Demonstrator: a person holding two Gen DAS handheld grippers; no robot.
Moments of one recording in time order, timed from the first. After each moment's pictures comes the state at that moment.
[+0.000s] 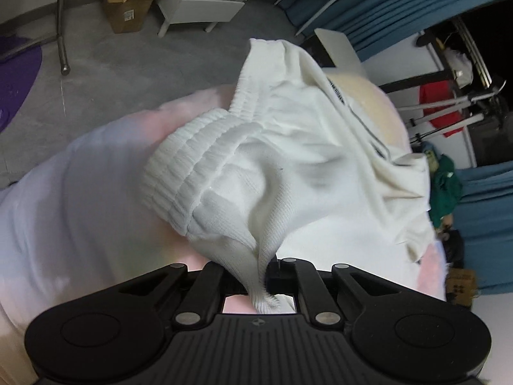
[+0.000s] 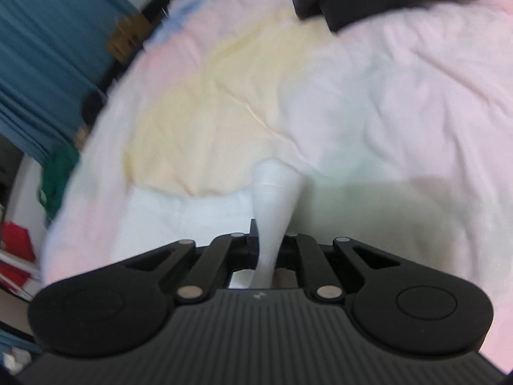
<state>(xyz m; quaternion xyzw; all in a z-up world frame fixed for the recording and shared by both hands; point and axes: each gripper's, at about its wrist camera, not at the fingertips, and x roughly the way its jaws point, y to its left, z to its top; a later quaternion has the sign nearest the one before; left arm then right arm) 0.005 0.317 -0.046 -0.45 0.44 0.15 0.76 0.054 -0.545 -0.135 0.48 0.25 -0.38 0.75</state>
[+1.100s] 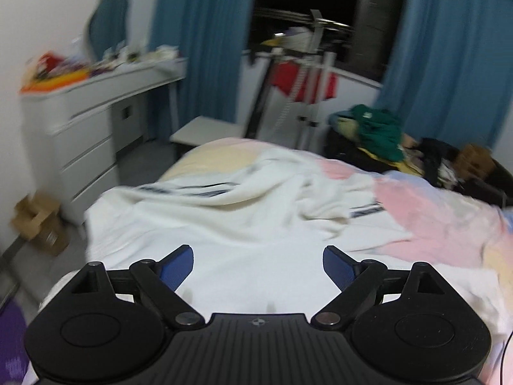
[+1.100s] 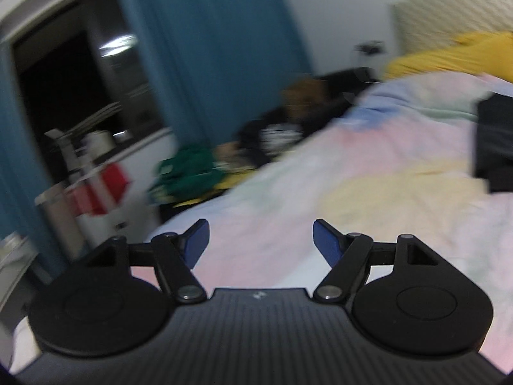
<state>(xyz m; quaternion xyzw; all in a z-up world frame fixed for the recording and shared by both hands) 0.026 0.102 0.056 -0.06 0.30 0.03 0.95 0.073 -0.373 0.013 0.23 0.12 -0.19 0.95</state>
